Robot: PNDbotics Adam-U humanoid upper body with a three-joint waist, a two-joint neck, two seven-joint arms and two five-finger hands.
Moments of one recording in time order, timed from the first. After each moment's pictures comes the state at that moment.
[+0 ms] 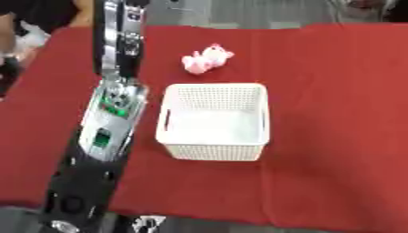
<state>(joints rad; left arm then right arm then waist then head) -0.39 0.23 -0.06 -1.98 -0.25 -0.24 0.34 -0.33 -0.40 0.04 -1.99 0.29 -0.49 -0.14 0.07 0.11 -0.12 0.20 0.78</state>
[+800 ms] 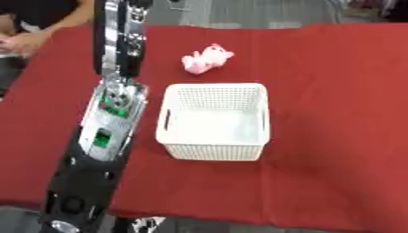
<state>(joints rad) -0.39 0.23 -0.06 -1.98 -0.25 -0.24 0.33 -0.33 -0.40 0.04 -1.99 0.29 -0.49 -0.14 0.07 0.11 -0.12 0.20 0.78</state>
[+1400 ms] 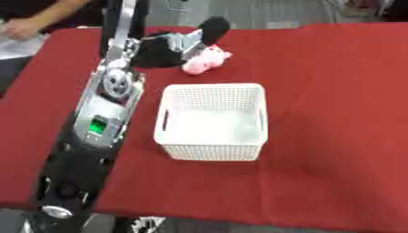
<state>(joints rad) -0.52 0.44 -0.12 -1.87 -0.37 -0.11 0.07 -0.33 -0.40 0.04 -1.99 0.28 -0.49 -0.14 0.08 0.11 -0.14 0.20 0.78</state>
